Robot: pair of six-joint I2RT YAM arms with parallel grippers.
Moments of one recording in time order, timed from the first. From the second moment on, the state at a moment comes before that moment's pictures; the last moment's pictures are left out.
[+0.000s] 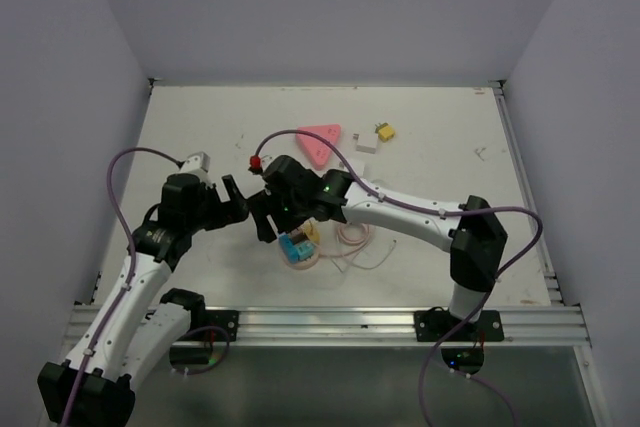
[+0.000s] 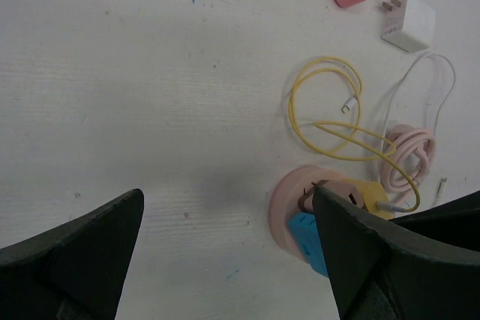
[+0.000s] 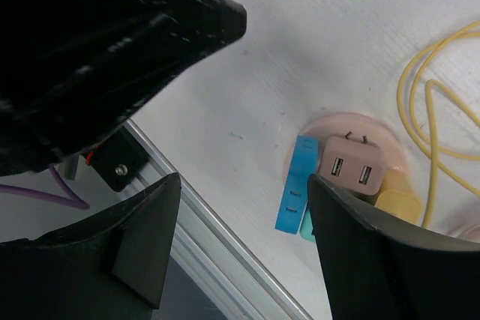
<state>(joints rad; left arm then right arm) -0.23 0.76 0.64 -0.54 0.07 -0.48 1.09 1.81 1.52 -0.60 -0.07 0.47</state>
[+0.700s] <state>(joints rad) -0.70 0.90 0.66 -0.60 -0.04 -0.88 0.97 1.49 1.15 -0.65 0.23 0.52</state>
